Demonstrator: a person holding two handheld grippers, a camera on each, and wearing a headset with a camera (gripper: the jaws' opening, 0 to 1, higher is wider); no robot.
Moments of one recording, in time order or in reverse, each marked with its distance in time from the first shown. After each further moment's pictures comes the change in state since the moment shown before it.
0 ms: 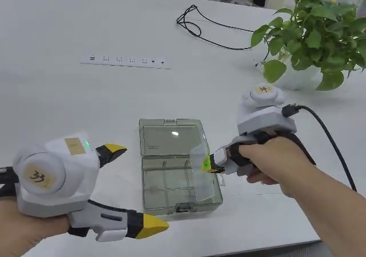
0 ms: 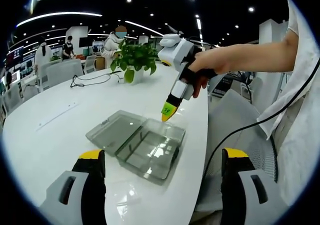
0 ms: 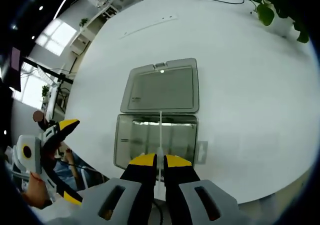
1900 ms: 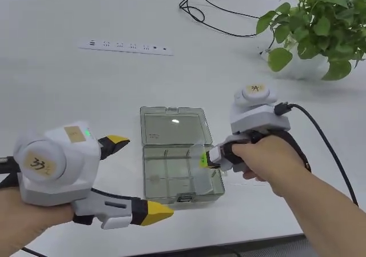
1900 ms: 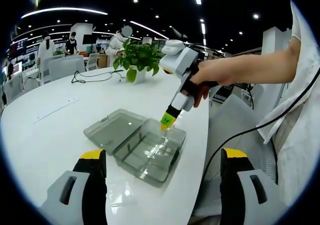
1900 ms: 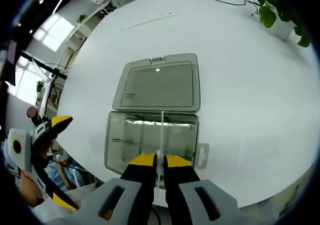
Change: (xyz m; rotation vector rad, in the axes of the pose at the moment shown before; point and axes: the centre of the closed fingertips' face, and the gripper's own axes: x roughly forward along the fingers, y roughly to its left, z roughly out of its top) left arm 0.006 0.001 -0.003 -0.059 -0.025 -0.001; right arm 0.016 -0.002 -0.003 -0.035 0.003 -0.057
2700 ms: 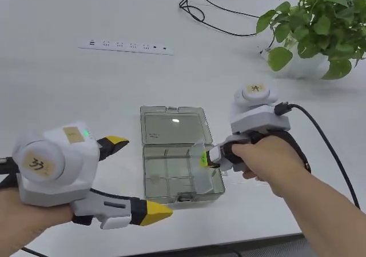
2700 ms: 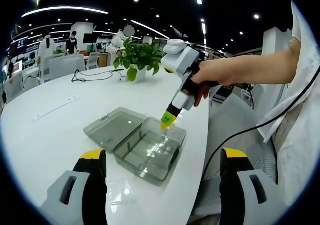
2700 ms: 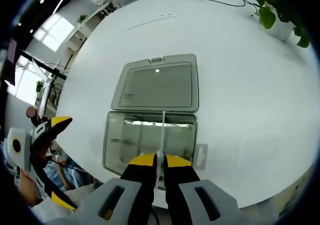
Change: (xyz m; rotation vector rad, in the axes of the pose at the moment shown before) left arm -0.001 0.000 -0.002 -0.009 0.004 0.003; right arm 0.000 -0.004 0.000 -0.002 -0.011 -0.008
